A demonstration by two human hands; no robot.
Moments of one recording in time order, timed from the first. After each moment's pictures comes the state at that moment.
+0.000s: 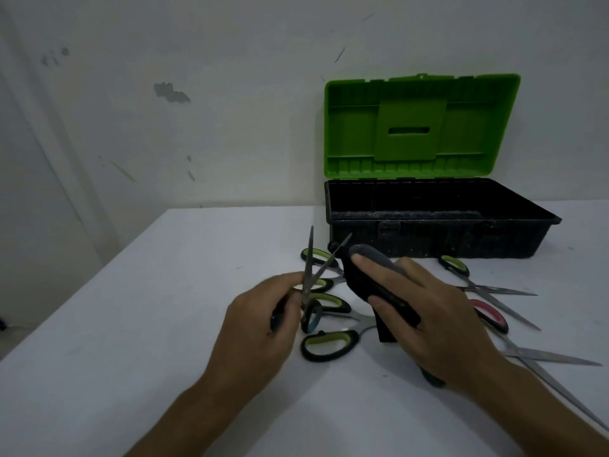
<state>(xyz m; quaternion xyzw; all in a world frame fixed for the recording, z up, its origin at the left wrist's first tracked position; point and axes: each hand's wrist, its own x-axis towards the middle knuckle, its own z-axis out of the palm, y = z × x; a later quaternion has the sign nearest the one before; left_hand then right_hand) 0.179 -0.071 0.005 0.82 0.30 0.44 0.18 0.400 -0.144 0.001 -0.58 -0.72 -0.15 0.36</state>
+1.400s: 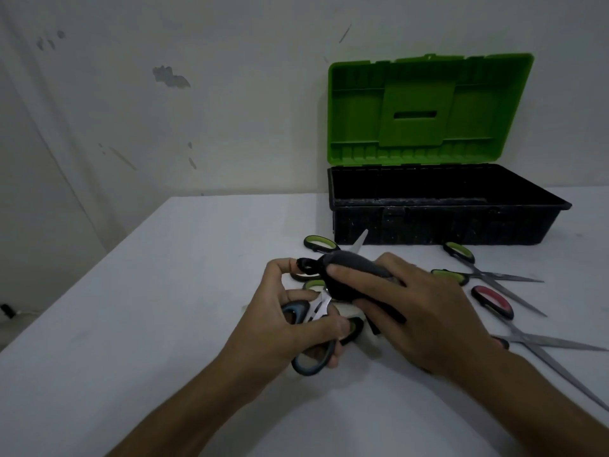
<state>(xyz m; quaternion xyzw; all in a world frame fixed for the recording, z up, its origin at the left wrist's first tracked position) 0.184 -0.096 0.026 0.64 0.30 0.33 0.62 0.388 -0.143 0.002 -0.53 -0.77 -0.21 0.29</state>
